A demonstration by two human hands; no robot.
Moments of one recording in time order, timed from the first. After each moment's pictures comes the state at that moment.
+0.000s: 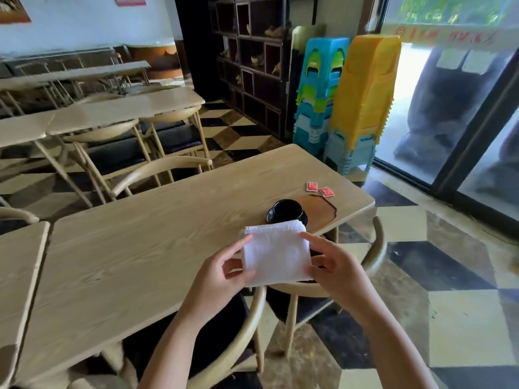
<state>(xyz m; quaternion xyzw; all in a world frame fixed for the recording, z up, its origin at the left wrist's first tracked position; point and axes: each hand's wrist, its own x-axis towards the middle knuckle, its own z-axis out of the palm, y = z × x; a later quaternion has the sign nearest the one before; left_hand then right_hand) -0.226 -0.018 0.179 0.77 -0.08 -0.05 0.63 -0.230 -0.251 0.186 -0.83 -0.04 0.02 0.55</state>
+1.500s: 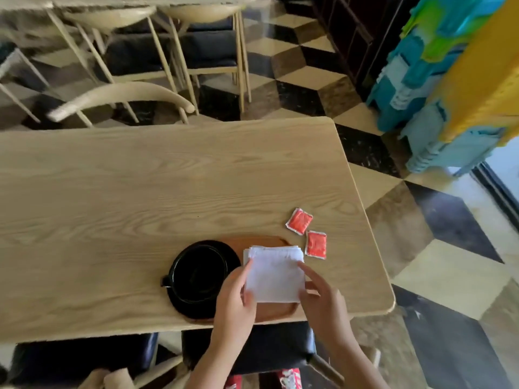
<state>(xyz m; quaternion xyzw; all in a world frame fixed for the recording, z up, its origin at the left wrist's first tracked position) 0.111 -0.305 0.003 0.81 0.27 0.08 0.51 0.185 -0.452 0.006 -0.86 -0.03 0.23 0.46</state>
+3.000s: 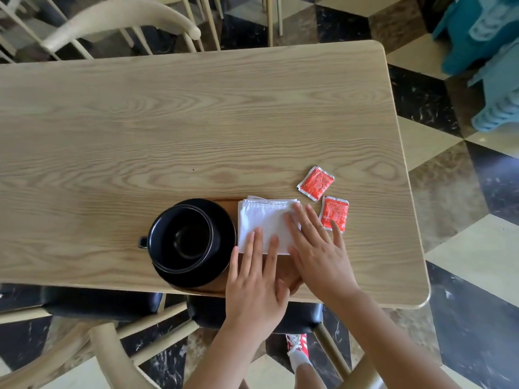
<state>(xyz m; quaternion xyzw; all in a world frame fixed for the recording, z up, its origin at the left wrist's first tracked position) 0.128 -0.351 -0.052 0.98 0.19 -0.11 0.04 0.237 -0.446 -0.053 -0.91 -0.39 0.10 0.11</state>
